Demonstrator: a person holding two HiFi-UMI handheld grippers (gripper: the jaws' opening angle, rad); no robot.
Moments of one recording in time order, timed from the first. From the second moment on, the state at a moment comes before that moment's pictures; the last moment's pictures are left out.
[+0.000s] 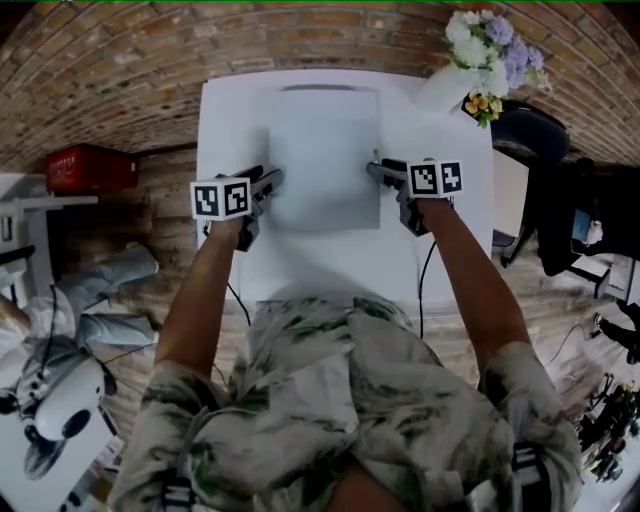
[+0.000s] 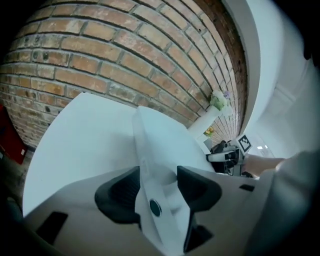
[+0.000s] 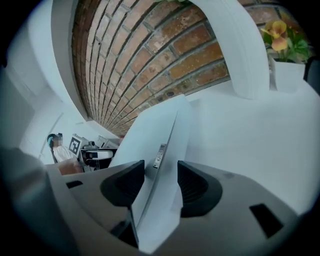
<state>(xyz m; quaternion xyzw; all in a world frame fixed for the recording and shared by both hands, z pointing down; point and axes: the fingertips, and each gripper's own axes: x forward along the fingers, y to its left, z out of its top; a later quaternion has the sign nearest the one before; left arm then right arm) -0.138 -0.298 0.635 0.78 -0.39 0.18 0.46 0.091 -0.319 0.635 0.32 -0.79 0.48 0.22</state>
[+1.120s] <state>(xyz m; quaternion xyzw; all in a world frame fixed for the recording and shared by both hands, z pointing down) -0.118 -0.306 0.619 0.79 -0.34 0.13 0.50 0.094 -0.321 0.614 0.30 -0.80 0.47 0.22</state>
